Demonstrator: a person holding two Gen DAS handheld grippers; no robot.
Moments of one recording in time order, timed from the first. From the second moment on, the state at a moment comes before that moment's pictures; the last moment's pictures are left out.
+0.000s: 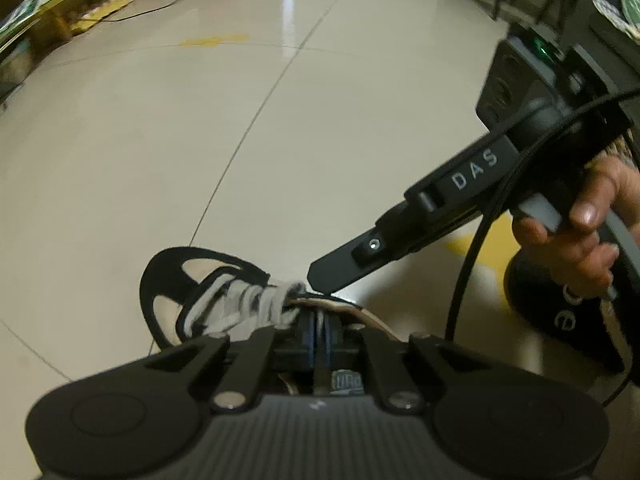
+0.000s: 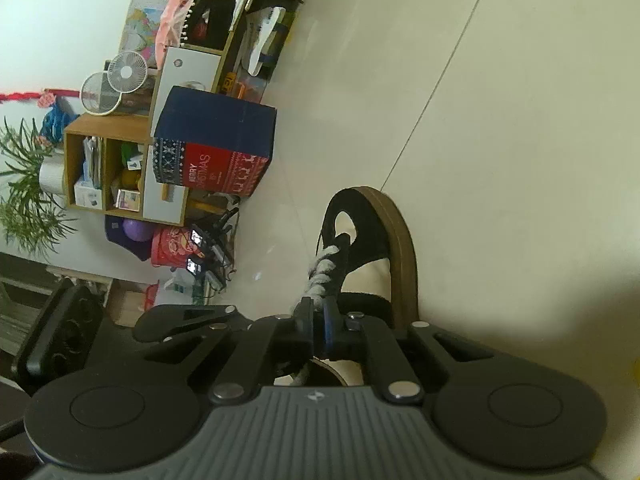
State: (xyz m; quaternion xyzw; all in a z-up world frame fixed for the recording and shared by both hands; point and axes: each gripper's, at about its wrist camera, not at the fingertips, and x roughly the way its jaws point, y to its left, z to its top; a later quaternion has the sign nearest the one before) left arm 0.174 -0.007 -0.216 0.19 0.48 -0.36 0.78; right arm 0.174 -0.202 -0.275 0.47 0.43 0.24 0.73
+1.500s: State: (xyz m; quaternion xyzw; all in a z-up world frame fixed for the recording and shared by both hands) left arm 0.147 0.132 -0.253 -0.34 0.53 -0.15 0.76; right arm 0.141 -0.130 -0.193 0.02 0.38 0.31 0.87
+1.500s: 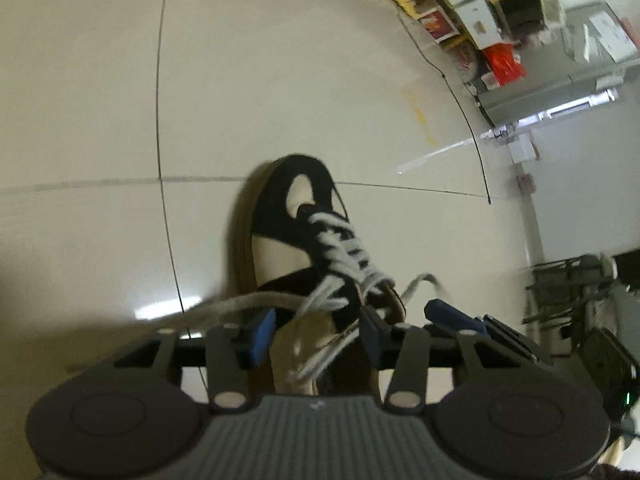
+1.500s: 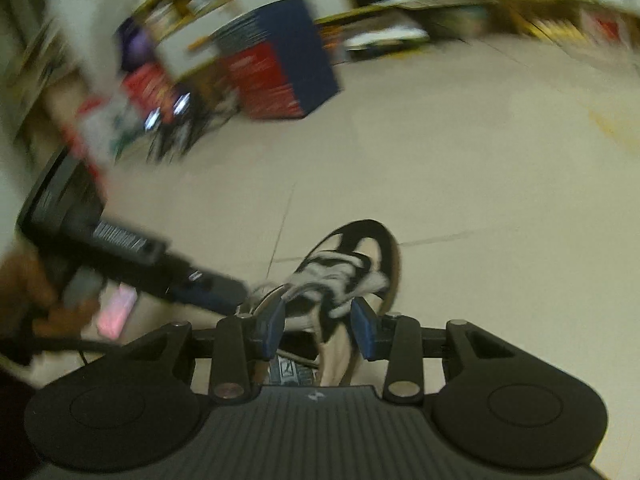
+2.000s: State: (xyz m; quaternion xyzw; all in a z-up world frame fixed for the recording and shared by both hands) left arm 0.154 0.132 -0.252 -0.41 0.50 -0.20 0.73; right arm 0.111 -0.065 -0.214 -0.34 0.28 0.39 0.81
